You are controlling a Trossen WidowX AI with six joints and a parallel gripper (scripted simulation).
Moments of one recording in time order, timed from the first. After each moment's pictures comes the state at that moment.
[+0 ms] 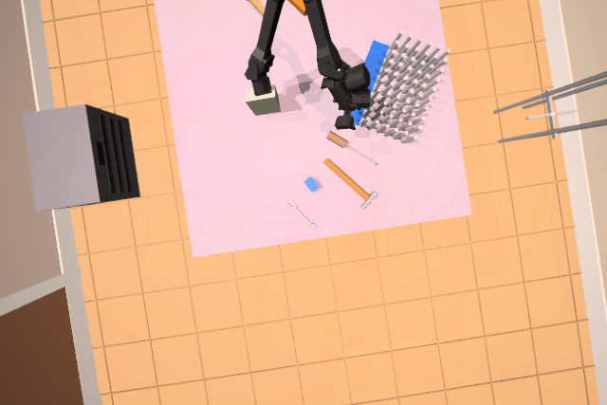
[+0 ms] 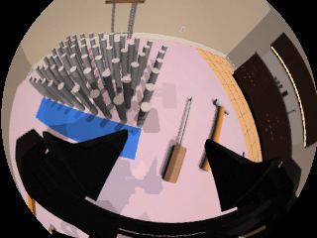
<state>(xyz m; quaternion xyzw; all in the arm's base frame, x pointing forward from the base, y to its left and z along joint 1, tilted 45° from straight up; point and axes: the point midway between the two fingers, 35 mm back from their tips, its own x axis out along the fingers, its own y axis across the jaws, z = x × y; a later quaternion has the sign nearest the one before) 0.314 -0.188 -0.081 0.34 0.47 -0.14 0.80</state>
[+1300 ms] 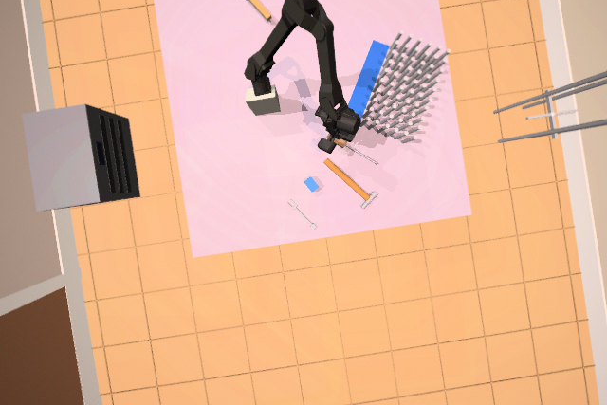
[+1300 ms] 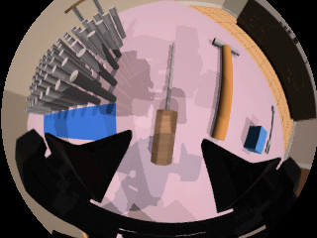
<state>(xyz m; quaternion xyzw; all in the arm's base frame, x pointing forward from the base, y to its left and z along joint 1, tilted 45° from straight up) 0.255 -0.181 -0.163 0.51 0.54 -0.12 0.66</state>
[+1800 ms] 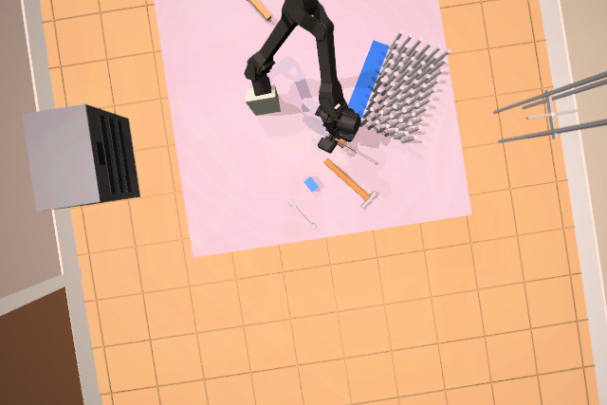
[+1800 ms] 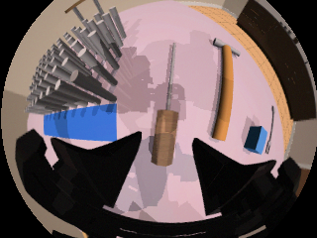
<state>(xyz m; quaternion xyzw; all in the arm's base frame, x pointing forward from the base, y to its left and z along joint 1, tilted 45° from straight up) 0.256 -0.180 -0.163 0.51 0.54 -0.12 0.66</state>
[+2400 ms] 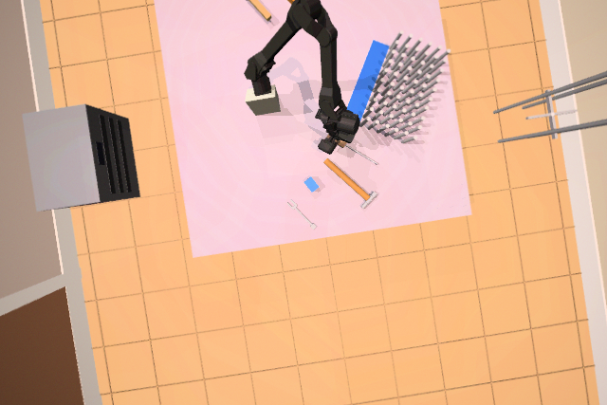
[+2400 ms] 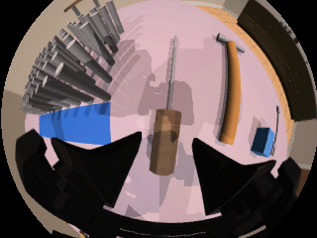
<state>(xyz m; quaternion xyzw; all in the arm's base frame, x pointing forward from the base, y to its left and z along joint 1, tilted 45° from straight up) 0.262 -0.165 -0.182 0.51 0.54 -0.13 0.66</state>
